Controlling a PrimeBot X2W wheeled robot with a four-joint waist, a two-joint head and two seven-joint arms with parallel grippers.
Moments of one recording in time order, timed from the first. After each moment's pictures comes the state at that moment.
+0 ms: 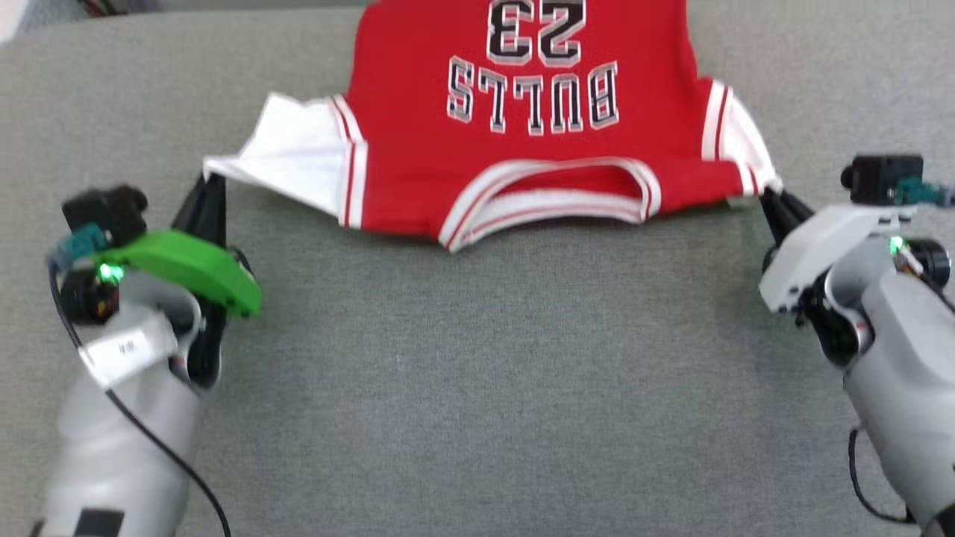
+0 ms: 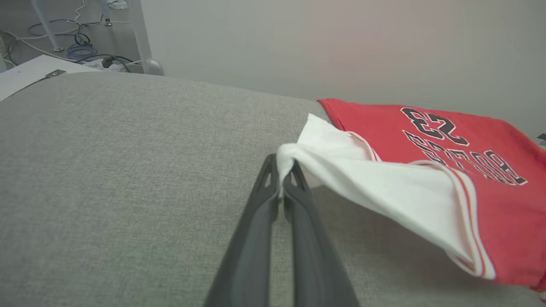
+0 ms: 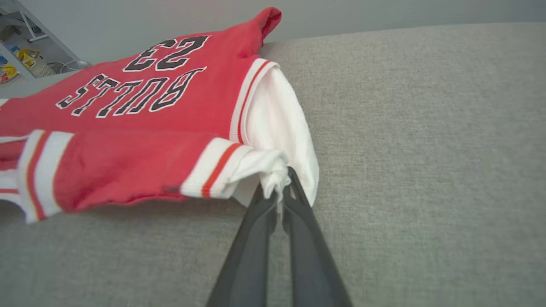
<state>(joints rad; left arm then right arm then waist) -0.68 0.33 -0.23 0.77 -0.62 -0.13 -0.26 -0.75 -0.30 0.38 0.83 0.65 0.13 -0.08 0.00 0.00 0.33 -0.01</state>
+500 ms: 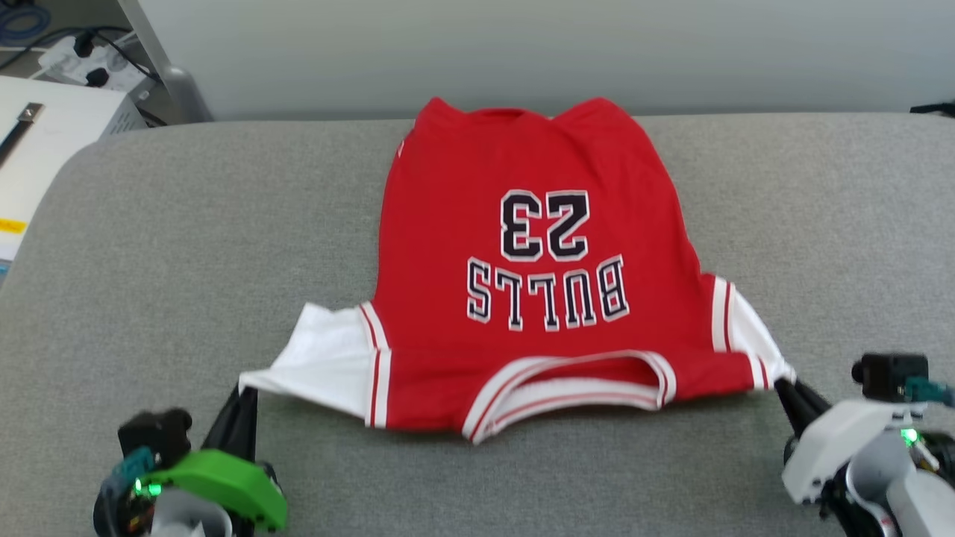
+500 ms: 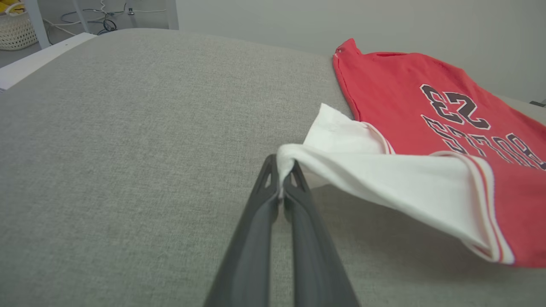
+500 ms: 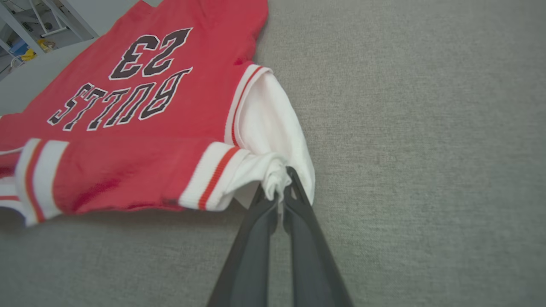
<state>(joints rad) -0.13 0.31 -0.17 0.44 -0.54 -0.05 -0.25 -0.22 -0.34 0.22 0.47 0.58 0.13 0.00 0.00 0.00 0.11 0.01</state>
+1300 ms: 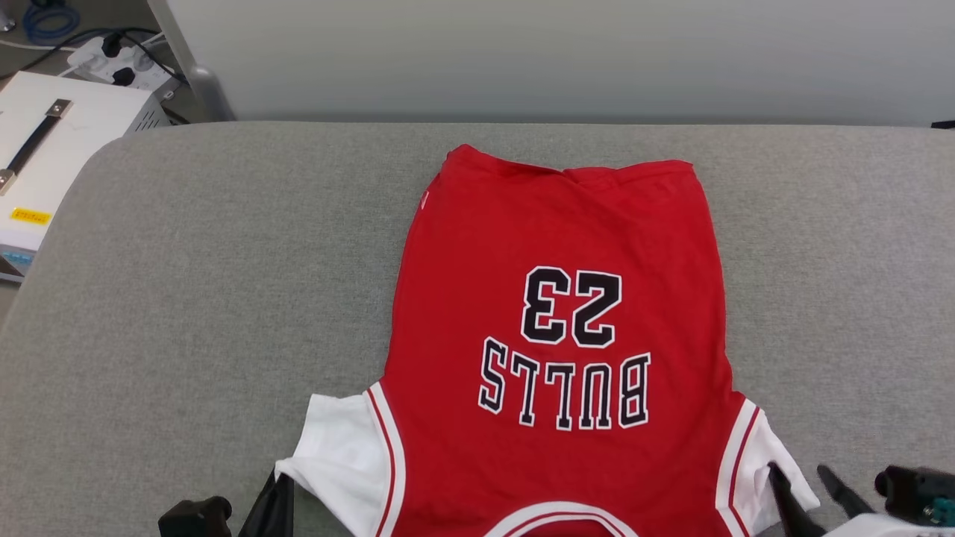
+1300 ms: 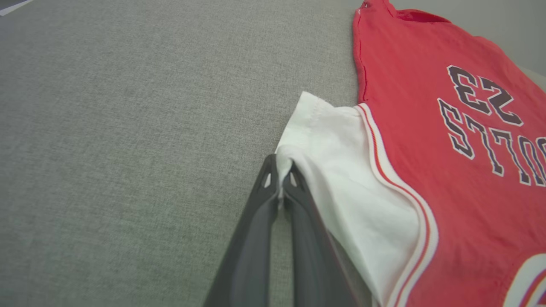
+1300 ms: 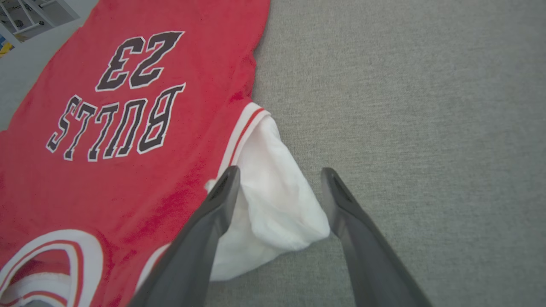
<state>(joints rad) 0.15 0.26 -0.22 0.20 -0.54 0.04 -0.22 0.26 -0.12 -0.05 -0.03 0.34 0.13 0.20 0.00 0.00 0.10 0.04</state>
